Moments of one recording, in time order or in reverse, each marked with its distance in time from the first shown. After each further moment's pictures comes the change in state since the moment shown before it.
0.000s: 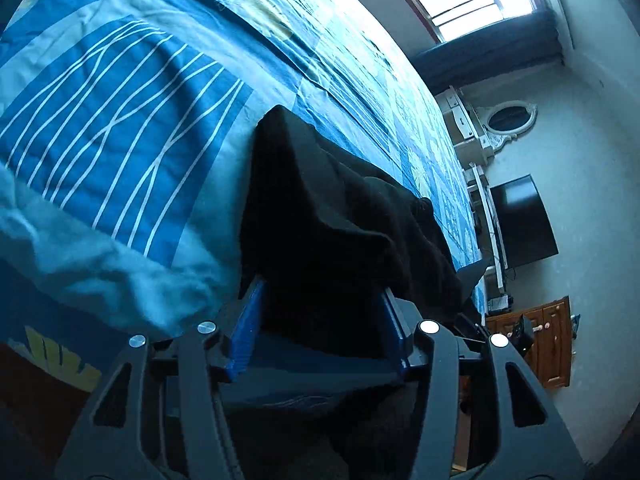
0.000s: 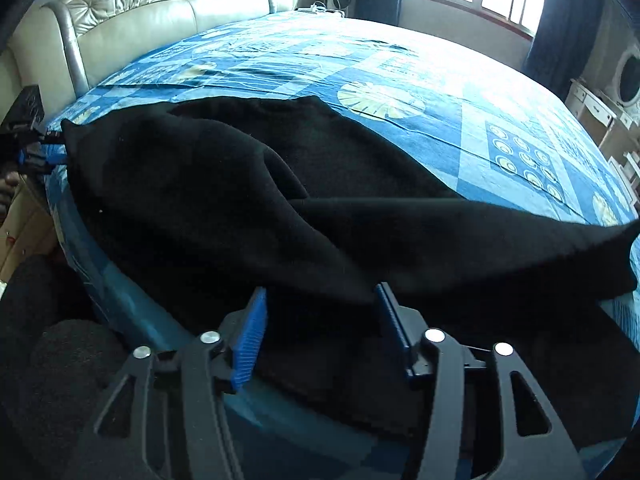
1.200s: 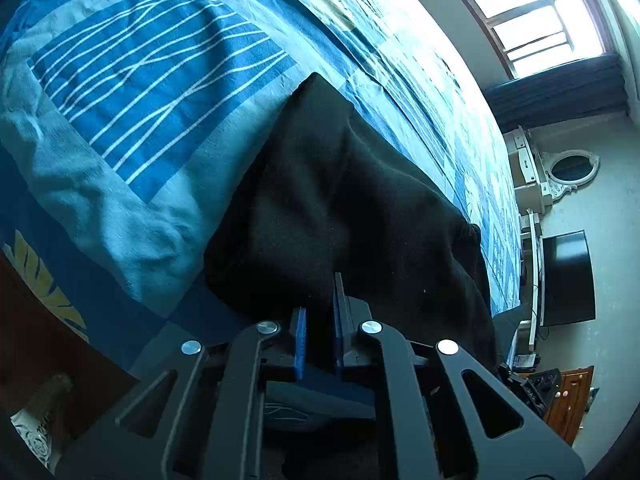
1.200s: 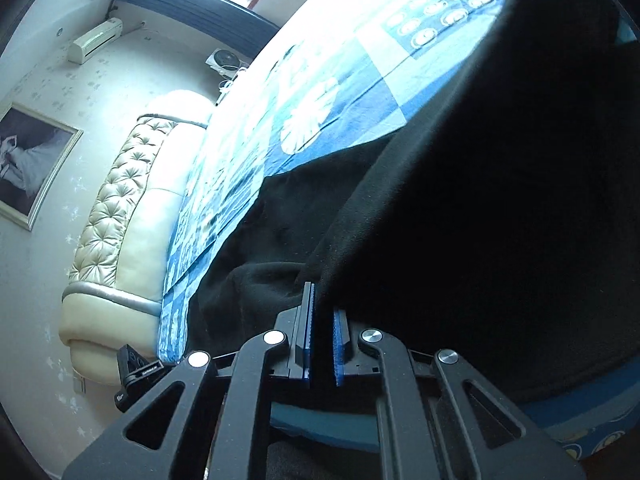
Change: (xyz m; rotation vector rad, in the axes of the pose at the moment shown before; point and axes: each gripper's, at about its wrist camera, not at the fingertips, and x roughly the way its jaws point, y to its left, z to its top) left arm 0.034 -0.022 -0.016 -0.171 -0.059 0.230; right arm -0.011 -0.071 -0.012 0.805 -0.089 0.418
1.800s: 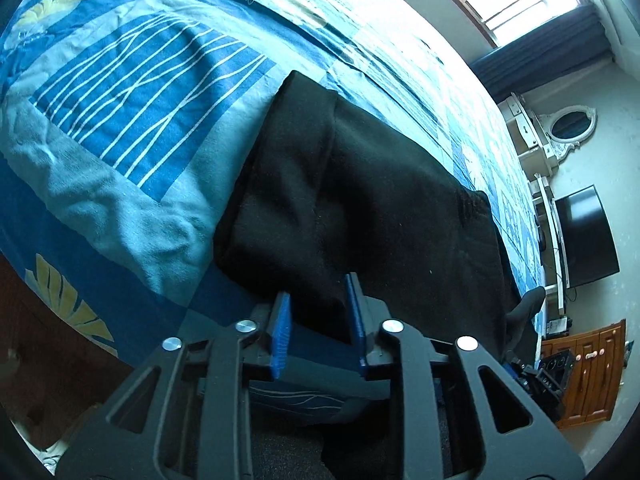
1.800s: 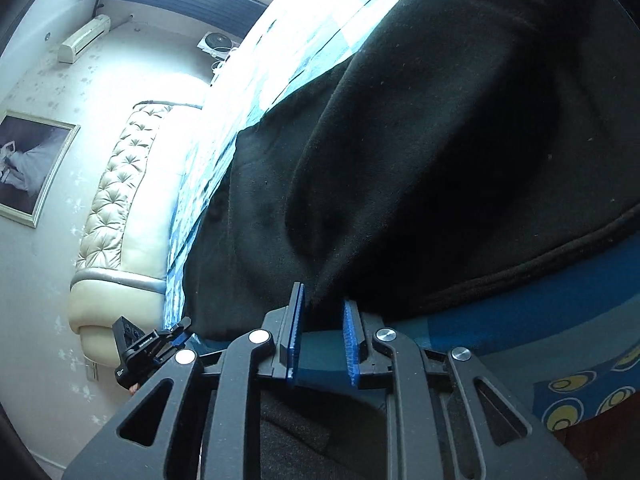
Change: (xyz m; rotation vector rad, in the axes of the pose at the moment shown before) left arm -0.015 -0.012 -0.021 0.179 -0.022 0.061; right arm -0.013 -0.049 -0.021 0.071 0.072 0.005
